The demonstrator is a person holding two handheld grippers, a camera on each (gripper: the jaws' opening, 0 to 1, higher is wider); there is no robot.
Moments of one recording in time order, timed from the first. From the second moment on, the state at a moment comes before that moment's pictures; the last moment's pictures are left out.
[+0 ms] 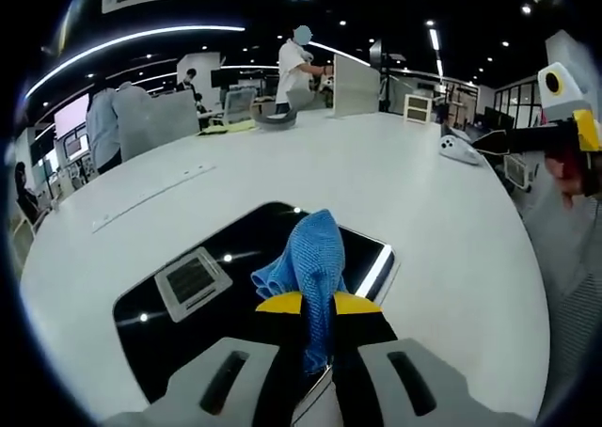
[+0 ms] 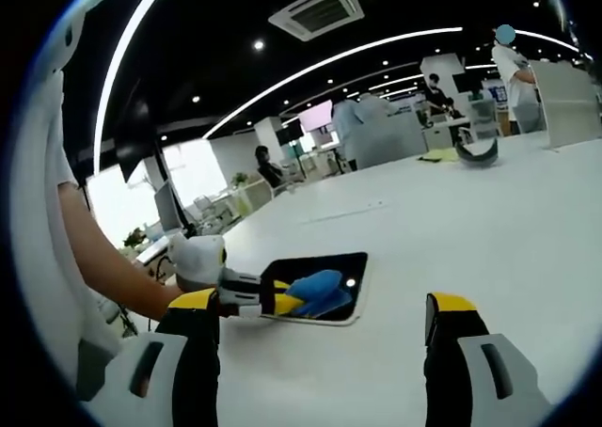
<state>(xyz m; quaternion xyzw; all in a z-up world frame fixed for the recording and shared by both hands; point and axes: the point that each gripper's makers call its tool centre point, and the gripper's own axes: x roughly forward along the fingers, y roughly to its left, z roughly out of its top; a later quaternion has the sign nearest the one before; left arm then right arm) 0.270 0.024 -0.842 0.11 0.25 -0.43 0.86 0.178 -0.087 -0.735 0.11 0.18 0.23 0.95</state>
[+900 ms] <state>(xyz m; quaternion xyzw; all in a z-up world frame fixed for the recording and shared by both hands) 0.249 0.029 -0.842 0.12 0.24 -0.44 0.85 0.177 -0.083 -0.735 0.12 0.18 0.23 0.95</state>
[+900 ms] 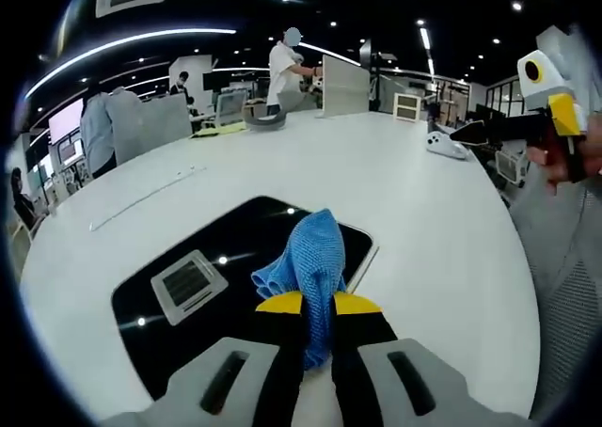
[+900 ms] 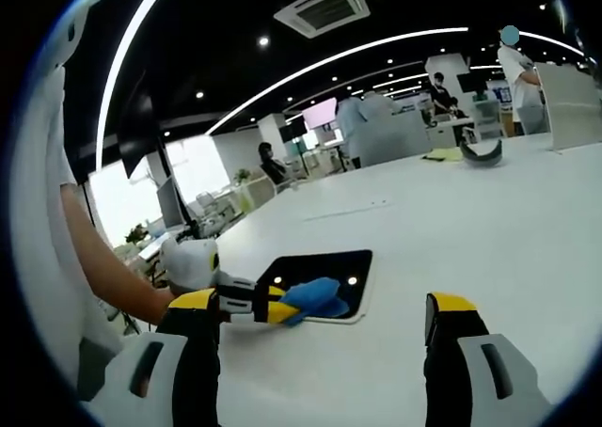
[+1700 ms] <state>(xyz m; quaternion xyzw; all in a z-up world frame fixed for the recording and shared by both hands) 0.245 0.044 -0.842 0.11 0.24 -0.45 0.85 0.178 -0.087 -0.733 0.13 0.18 0.22 0.95</state>
